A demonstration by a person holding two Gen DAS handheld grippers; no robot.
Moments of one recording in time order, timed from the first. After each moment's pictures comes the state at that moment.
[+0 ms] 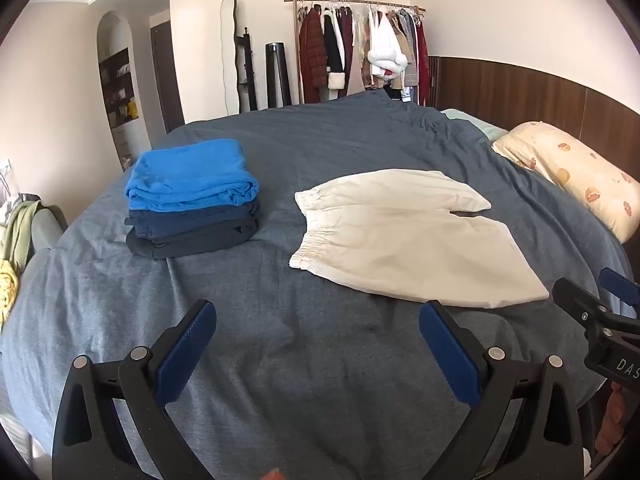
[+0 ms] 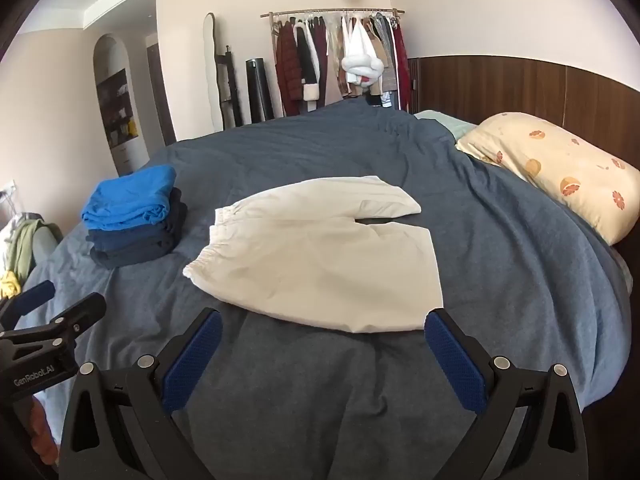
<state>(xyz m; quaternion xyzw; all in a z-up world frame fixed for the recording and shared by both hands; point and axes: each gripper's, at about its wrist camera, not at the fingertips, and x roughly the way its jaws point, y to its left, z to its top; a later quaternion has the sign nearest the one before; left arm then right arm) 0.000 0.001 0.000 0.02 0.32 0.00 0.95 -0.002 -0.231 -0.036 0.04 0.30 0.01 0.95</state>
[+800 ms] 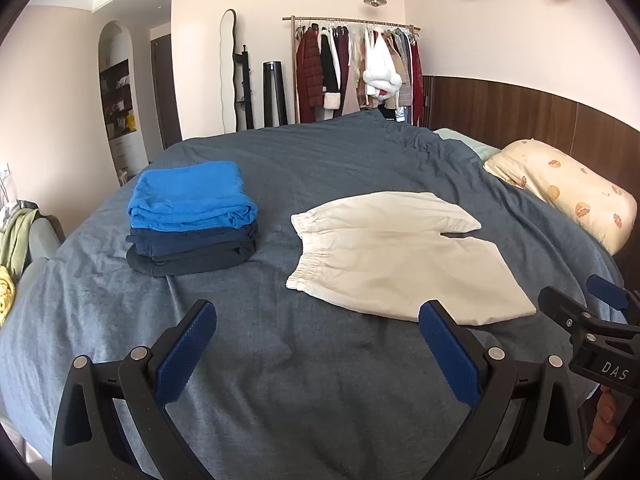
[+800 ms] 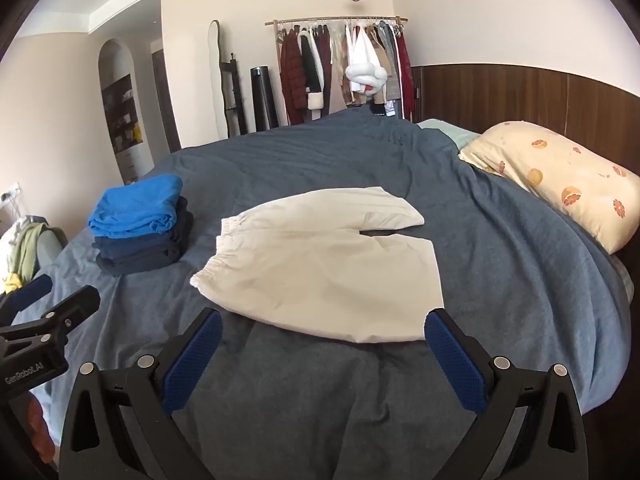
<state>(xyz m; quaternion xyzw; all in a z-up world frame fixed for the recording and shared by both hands) -0.011 -0.001 0.025 0.02 0.29 -0.01 0.96 -0.004 -0.230 -0.025 0.04 0.29 0.02 0.96</state>
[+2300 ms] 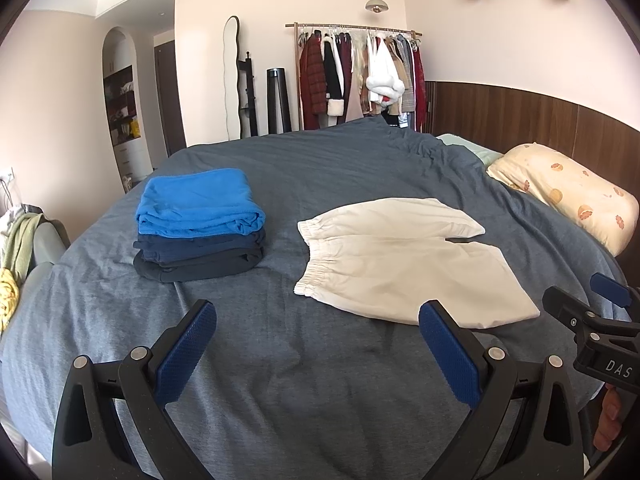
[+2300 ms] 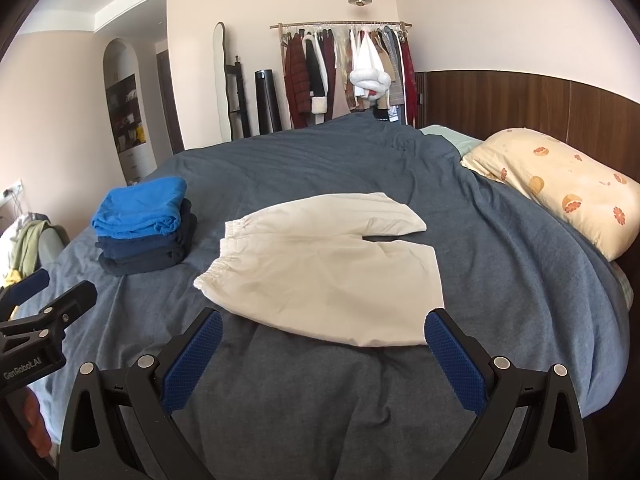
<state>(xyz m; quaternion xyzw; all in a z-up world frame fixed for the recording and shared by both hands) -0.016 0.005 0.028 0.02 0.28 0.00 0.96 -0.008 -0.230 -0.020 0.03 0.28 0.02 0.96</state>
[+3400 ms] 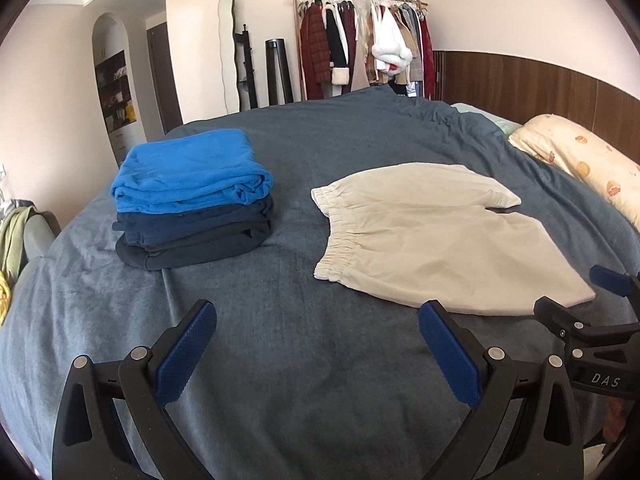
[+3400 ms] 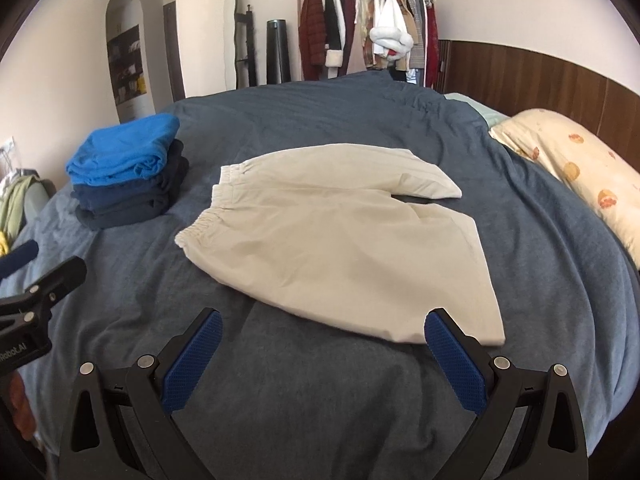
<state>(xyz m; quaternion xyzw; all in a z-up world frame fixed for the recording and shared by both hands) 0.063 0.036 -0.041 0.04 0.32 0.00 0.95 0.065 -0.184 -0.087 -0.02 0.36 0.03 0.93</state>
